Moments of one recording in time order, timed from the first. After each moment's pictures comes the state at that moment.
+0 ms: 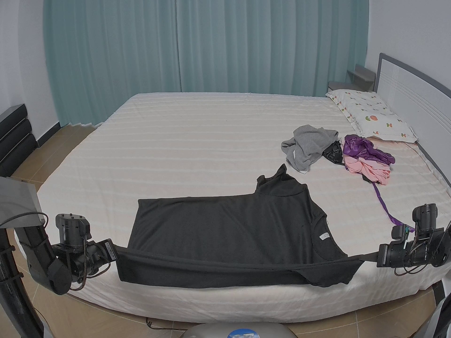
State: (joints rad) left arm -0.05 2.06 -0.24 -1.14 0.08 -0.44; right arm -0.15 1.85 -0.27 -0.67 0.56 0.11
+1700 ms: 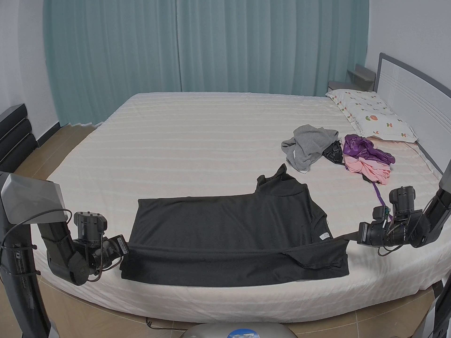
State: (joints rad) left arm -0.07 2.25 -0.43 -1.14 0.12 -0.46; right arm -0.04 2.04 -0.56 -0.66 0.45 0.24
